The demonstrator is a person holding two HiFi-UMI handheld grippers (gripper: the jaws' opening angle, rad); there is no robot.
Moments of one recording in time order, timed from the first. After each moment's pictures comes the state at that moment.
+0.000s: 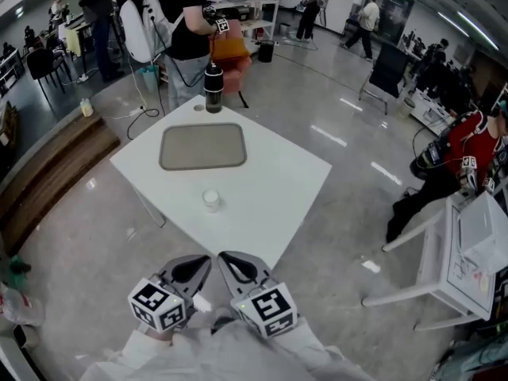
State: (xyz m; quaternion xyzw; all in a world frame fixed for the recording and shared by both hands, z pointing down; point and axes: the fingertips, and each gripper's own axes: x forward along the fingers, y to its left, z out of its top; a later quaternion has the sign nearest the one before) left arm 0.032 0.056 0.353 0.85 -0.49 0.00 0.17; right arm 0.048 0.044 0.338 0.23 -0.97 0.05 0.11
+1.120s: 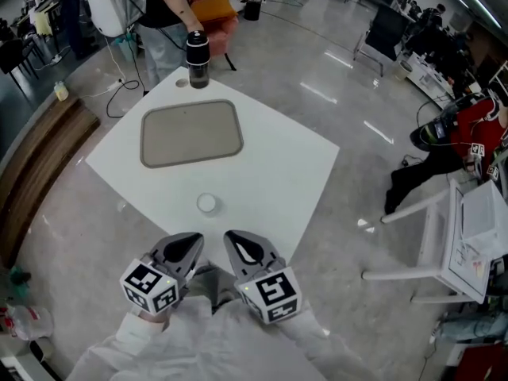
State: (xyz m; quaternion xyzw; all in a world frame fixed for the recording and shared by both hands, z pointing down) left arm -0.038 -0.061 0.382 0.86 -0.46 0.04 0.20; right arm 0.008 -0.077 0.365 0.30 -0.94 0.10 0.14
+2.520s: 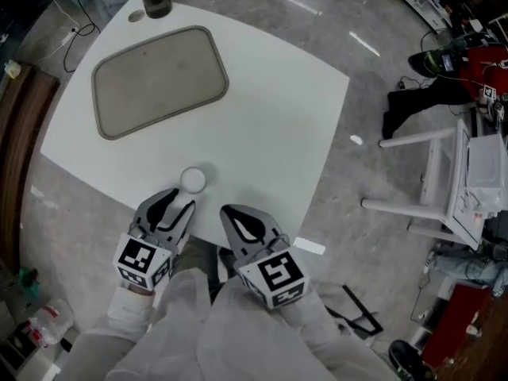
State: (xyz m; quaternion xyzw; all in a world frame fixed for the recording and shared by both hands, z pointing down) left arm -0.063 -0.130 0.487 0.87 -0.42 0.14 0.22; right arm 0.003 -0.117 0.449 0.35 -0.89 0.22 0.19
